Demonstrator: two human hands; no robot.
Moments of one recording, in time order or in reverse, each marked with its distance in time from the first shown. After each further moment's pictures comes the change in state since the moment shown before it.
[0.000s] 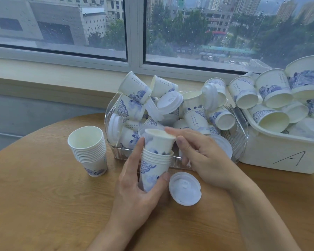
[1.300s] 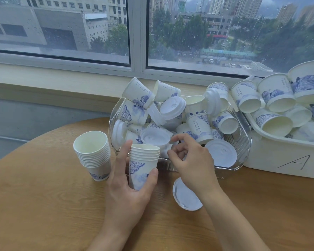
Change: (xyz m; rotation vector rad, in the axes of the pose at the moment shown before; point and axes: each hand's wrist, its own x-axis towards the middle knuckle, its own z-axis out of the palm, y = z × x) left_hand 0.007 -0.002 -0.014 0.096 0.219 0.021; right_hand 0.014 0.014 0.052 -0.208 0.355 0.149
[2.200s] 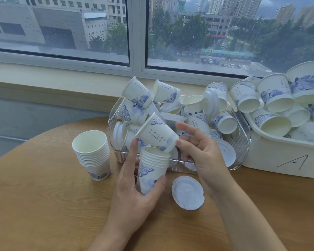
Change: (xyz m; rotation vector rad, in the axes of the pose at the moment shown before) left_hand -0.005 0.005 0.002 -0.060 -0.204 -0.012; right_hand 0.001 -0.015 -0.030 0.892 -0.147 0.193
